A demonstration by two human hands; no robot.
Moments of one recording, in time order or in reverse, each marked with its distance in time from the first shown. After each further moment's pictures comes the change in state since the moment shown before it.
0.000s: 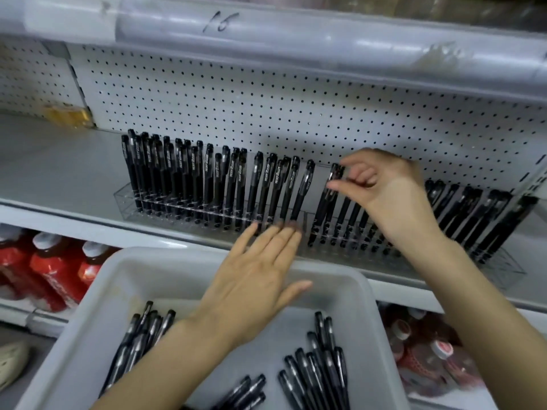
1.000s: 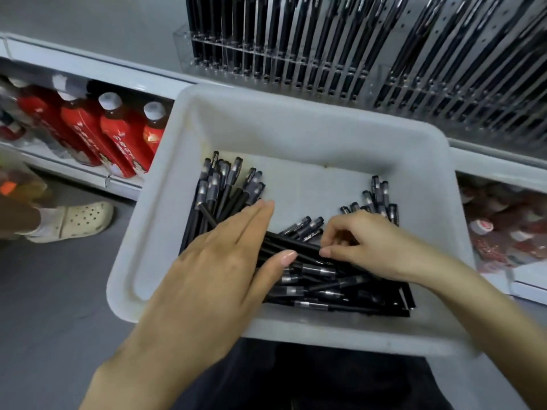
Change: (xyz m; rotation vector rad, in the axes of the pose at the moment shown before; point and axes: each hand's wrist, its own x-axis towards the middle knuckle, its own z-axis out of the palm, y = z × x) left_hand -0.196 0.038 -0.063 -0.481 -0.198 -0.438; right_hand -0.191 -0.039 0.063 0.065 -0.975 0.103
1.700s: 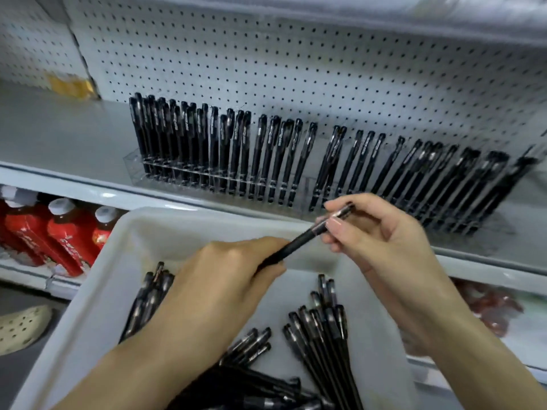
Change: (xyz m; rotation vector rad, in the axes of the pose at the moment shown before) left_hand 0.120 0.043 -0.018 -0.192 0.204 0.268; right_hand -0.016 -0.018 -0.103 1.046 0.632 -0.214
